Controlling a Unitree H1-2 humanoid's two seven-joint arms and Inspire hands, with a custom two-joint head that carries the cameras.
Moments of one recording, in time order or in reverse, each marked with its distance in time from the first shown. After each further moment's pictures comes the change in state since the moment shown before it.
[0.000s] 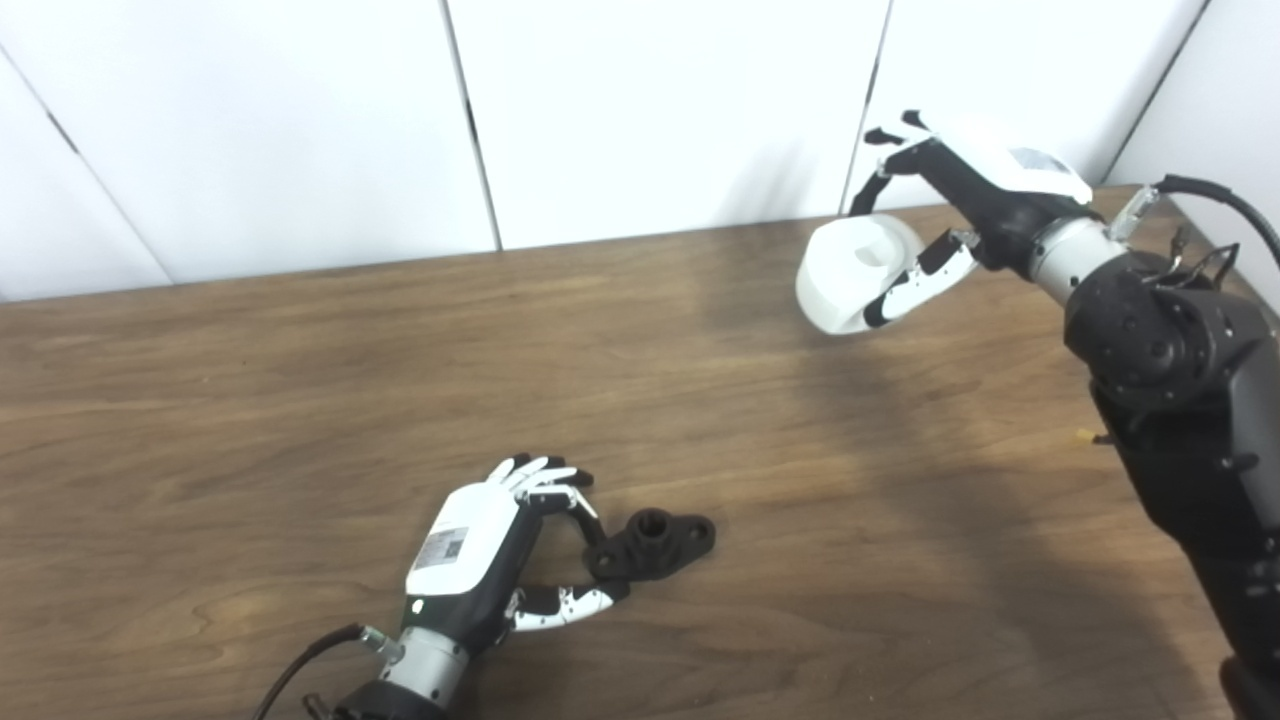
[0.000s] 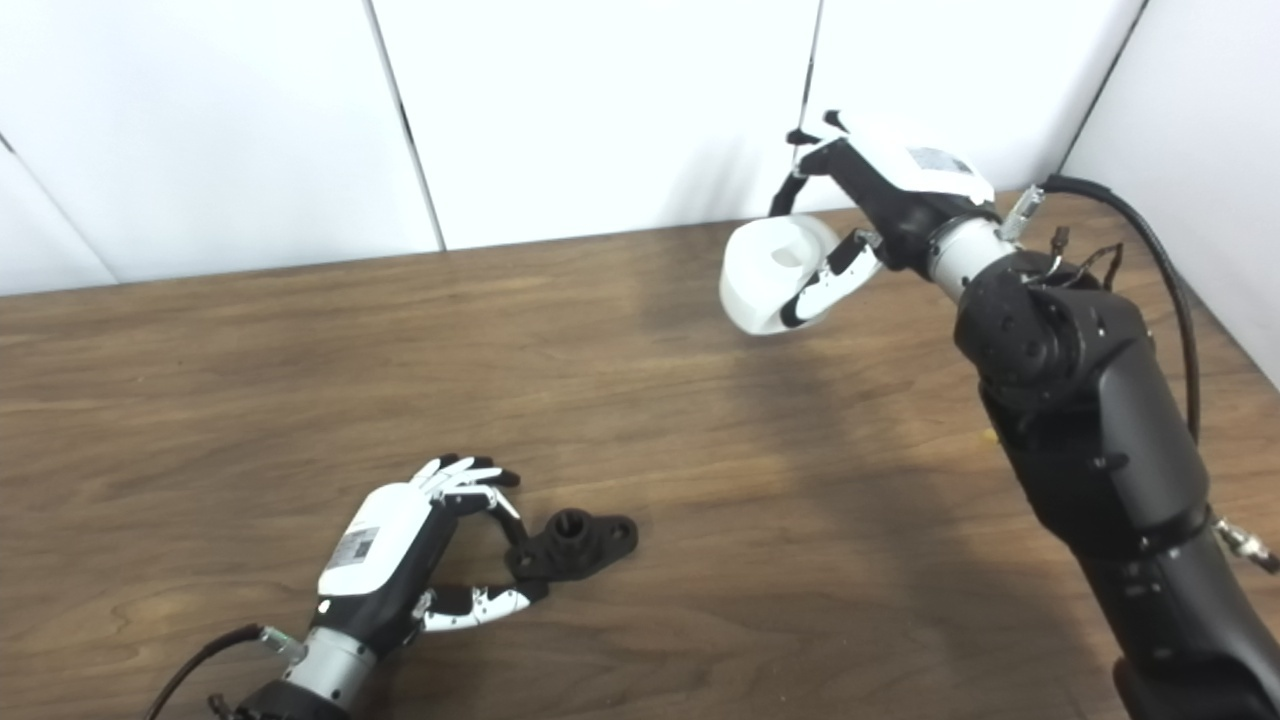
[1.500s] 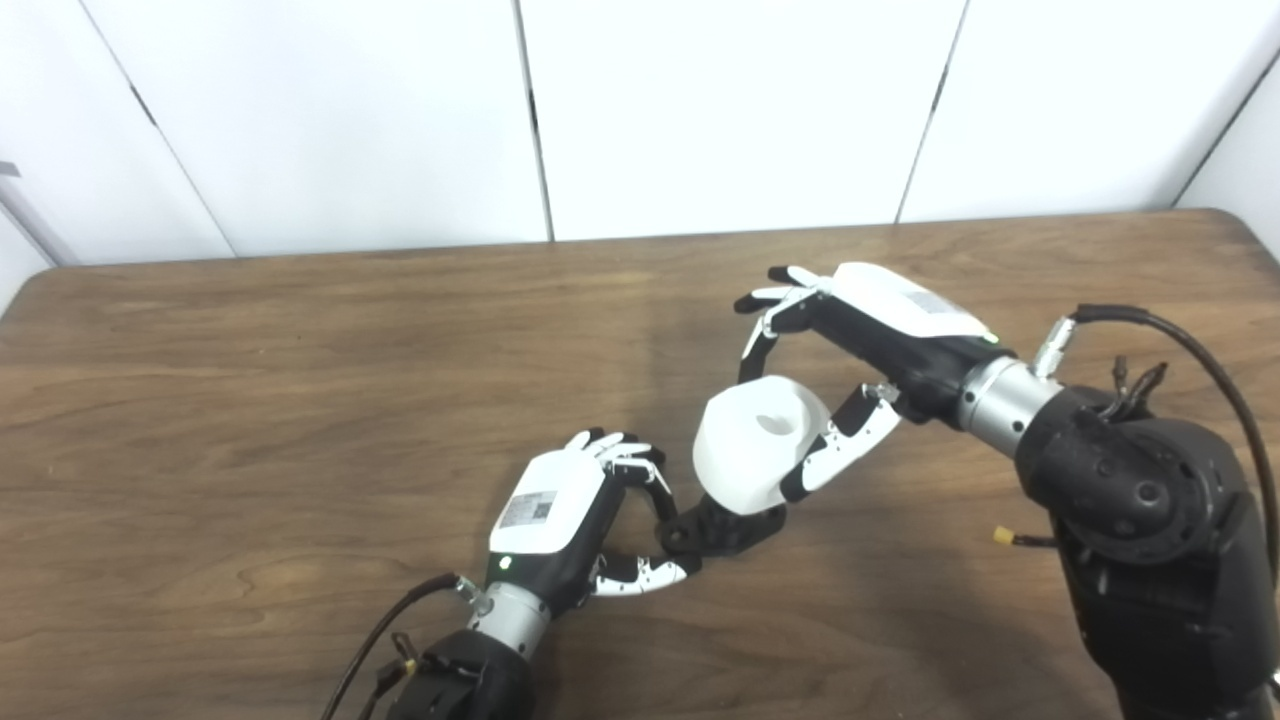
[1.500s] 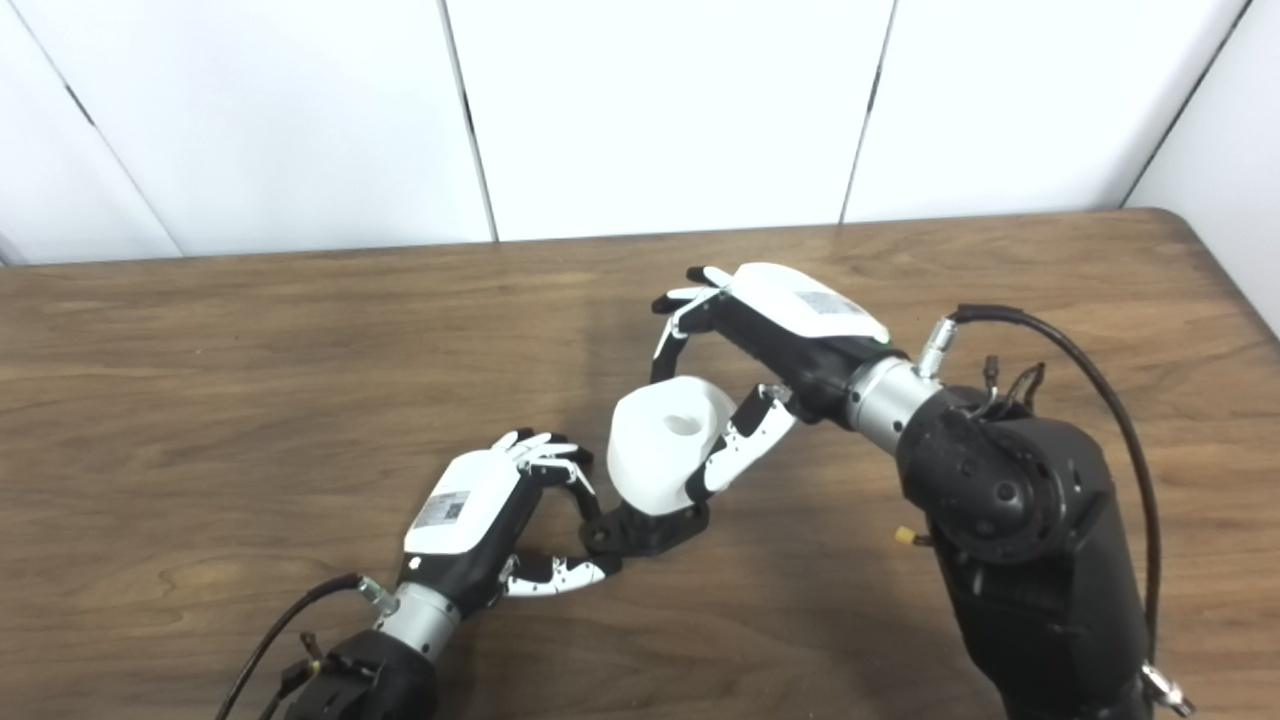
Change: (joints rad) left arm -0.062 -0.058 -0.074 0.022 0.081 0.101 -0.004; right arm 0.070 0.273 0.047 -0.170 -0.057 0.000 0.343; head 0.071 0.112
